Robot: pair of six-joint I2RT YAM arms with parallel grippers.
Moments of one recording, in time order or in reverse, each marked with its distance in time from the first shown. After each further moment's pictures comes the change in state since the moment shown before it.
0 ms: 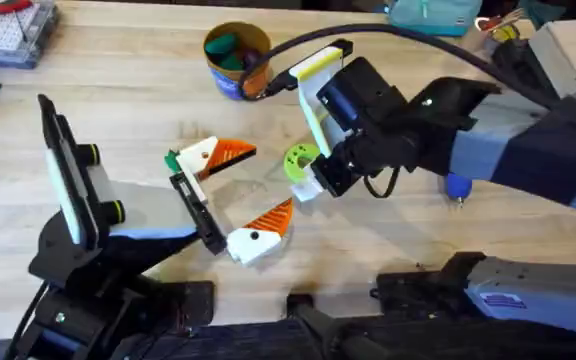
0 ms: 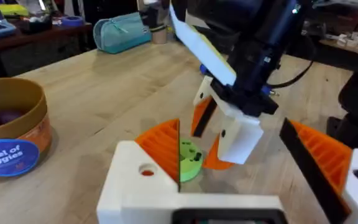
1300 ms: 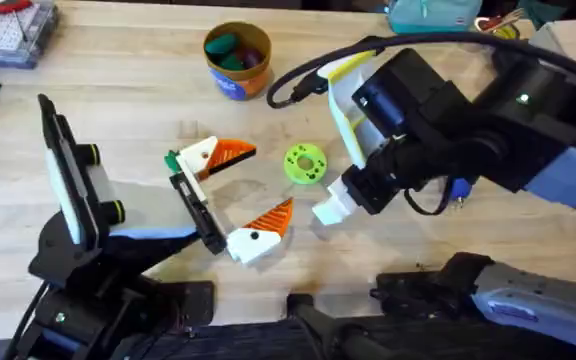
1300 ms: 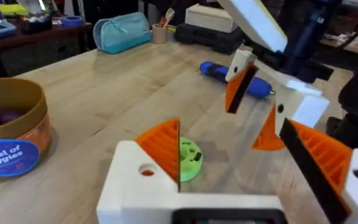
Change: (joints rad) left arm 0.000 0.000 0.000 0.000 0.000 0.000; right arm 0.000 -0.196 0.044 -0.306 -0.007 -0.007
